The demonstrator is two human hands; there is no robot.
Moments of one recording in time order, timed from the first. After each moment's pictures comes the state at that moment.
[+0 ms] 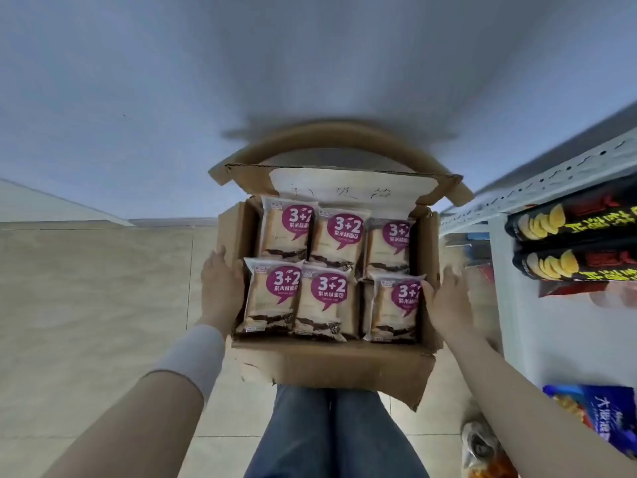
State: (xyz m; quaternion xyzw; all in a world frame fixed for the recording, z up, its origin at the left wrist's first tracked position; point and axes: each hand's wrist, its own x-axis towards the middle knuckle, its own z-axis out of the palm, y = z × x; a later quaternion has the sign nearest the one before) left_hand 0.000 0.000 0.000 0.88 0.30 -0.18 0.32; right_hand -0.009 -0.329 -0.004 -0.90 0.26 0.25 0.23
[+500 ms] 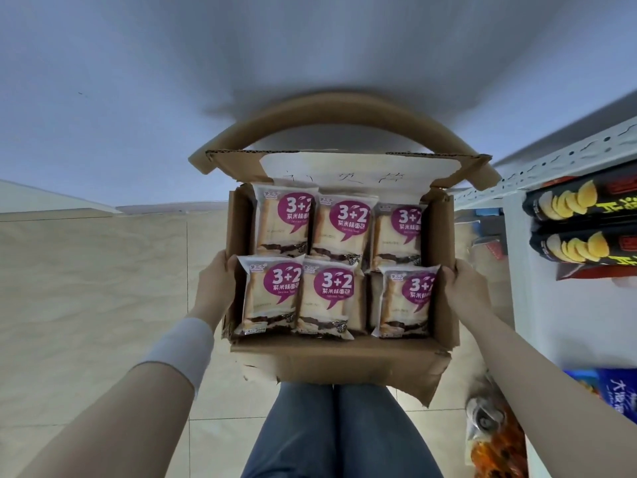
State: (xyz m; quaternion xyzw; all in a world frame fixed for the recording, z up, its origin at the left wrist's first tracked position) left_hand 0.012 0.019 -0.047 0.85 0.32 -0.24 0.33; right_hand 0.007 -0.344 -0.036 -0.88 0.31 0.25 0.26
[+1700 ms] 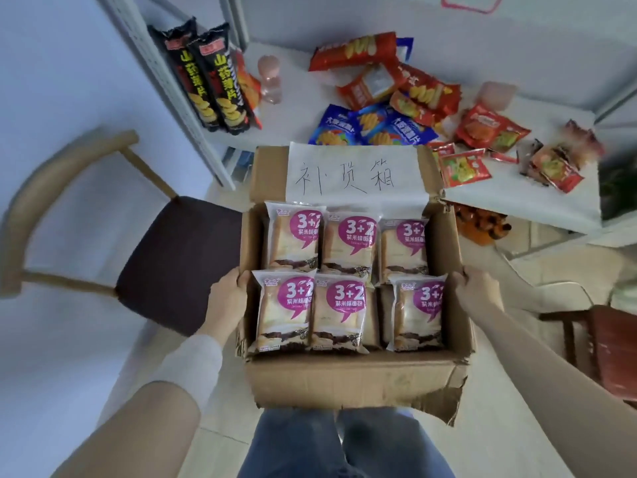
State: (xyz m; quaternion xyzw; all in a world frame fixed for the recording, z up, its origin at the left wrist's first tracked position) left_hand -0.249 -0.050 0.095 0.87 -0.30 -0.35 0.20; right_hand -0.600 -0.178 0.116 -0.57 0.76 -0.04 0.31
